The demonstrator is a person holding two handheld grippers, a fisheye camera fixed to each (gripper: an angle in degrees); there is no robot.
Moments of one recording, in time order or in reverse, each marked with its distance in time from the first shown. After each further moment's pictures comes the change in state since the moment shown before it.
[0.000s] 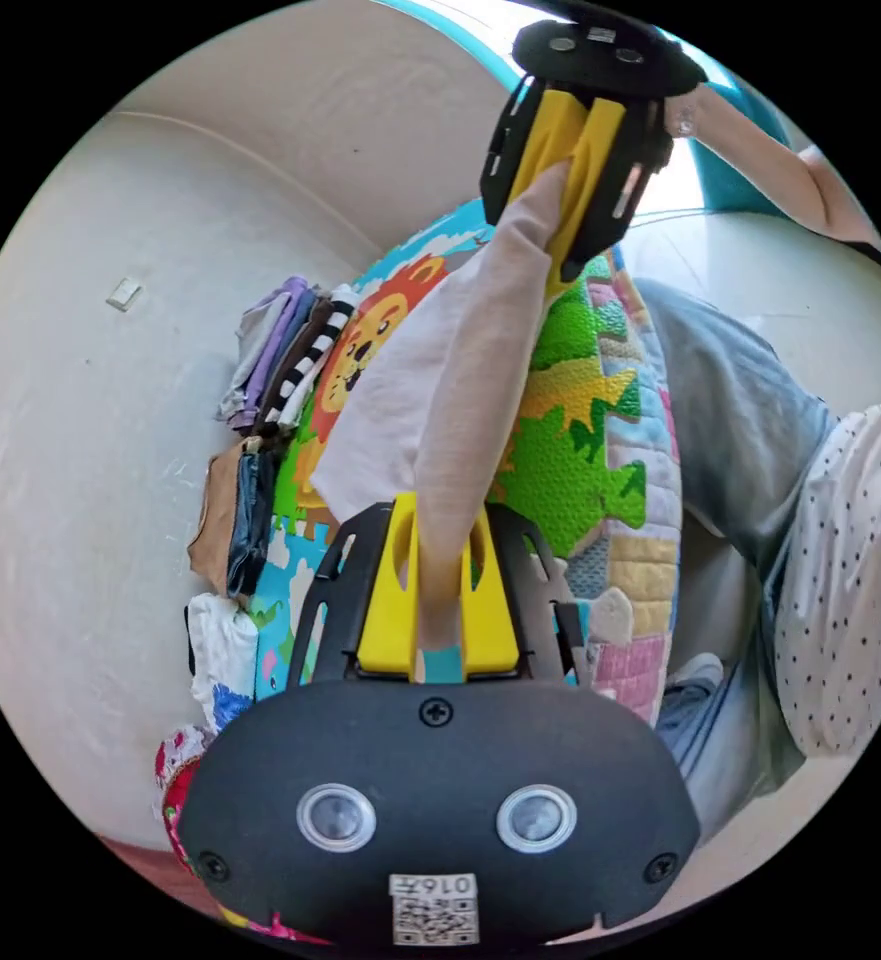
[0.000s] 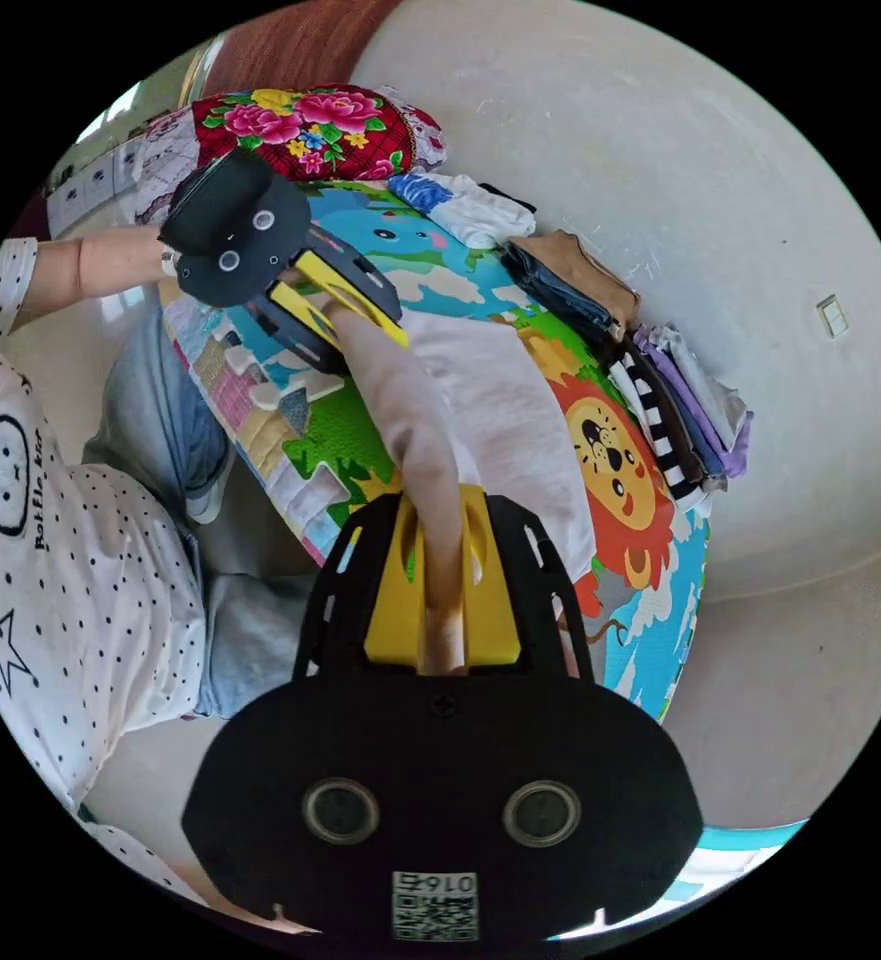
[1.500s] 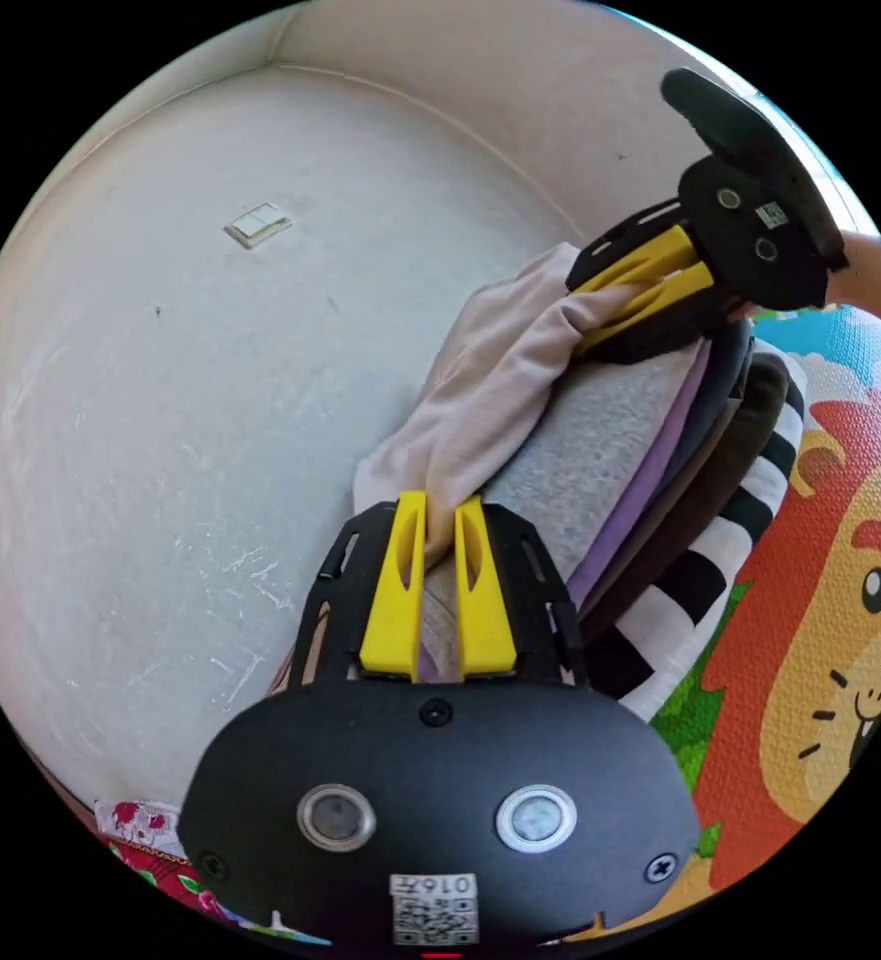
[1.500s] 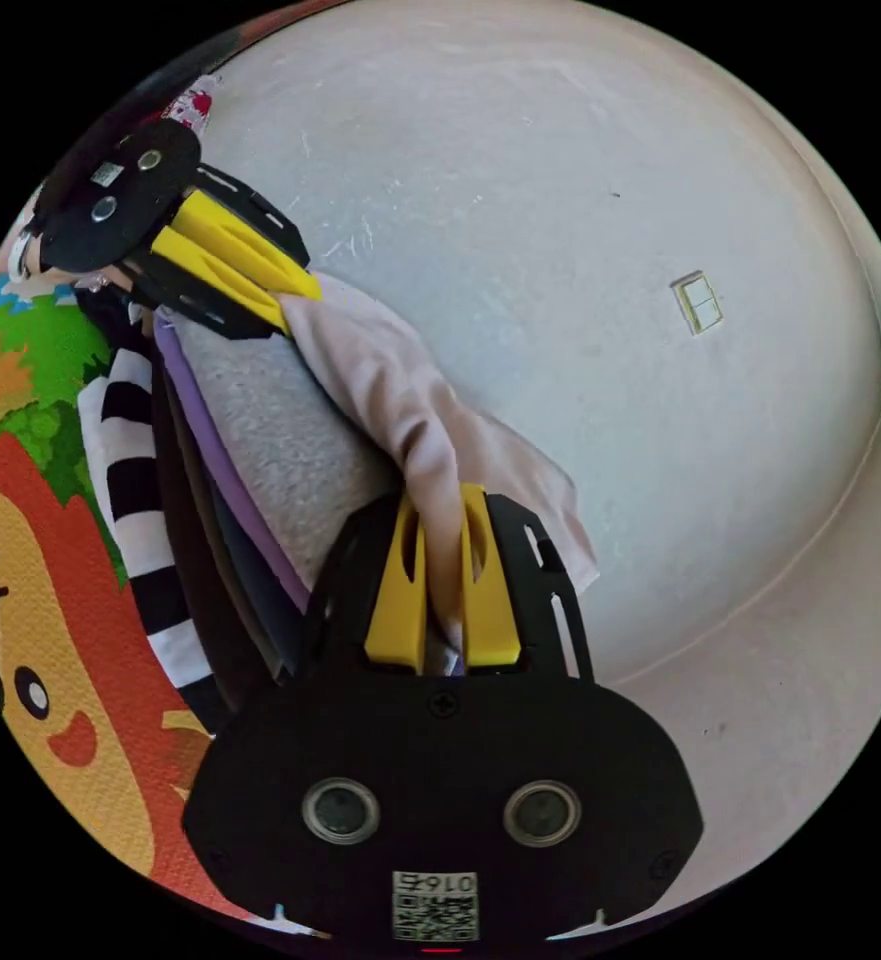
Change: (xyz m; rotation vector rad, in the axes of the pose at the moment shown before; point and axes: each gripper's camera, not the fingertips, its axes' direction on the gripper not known) left arm -0.327 -0.230 0.220 0.209 -0.455 -0.339; right arm 0.462 -0.094 0.190 0.284 0.654 0.109
